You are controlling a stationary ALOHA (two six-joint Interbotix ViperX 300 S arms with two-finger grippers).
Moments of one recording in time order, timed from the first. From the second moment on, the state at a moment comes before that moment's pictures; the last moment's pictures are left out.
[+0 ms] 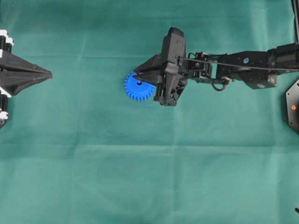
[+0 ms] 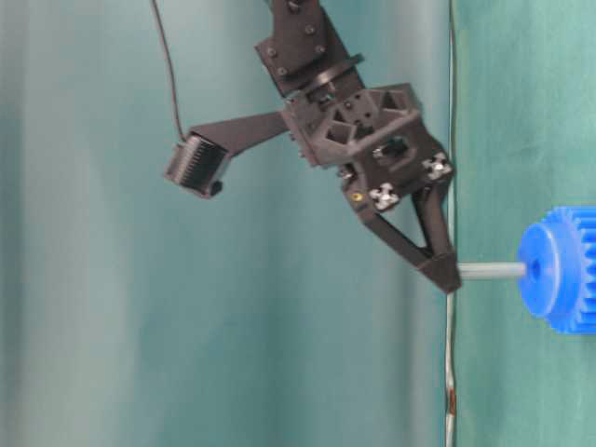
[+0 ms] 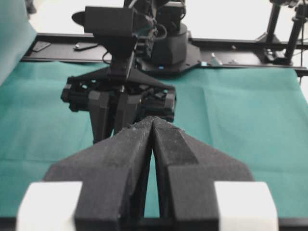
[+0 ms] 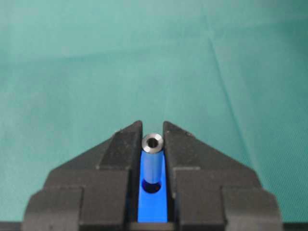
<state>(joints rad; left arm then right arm) 0.03 -1.00 1.18 0.01 -0.17 -0.03 -0.12 0.13 0.64 0.06 -0.32 0.00</state>
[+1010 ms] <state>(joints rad) 0.03 -1.00 1.18 0.02 -0.17 -0.03 -0.12 0.19 0.64 0.06 -0.34 0.00</state>
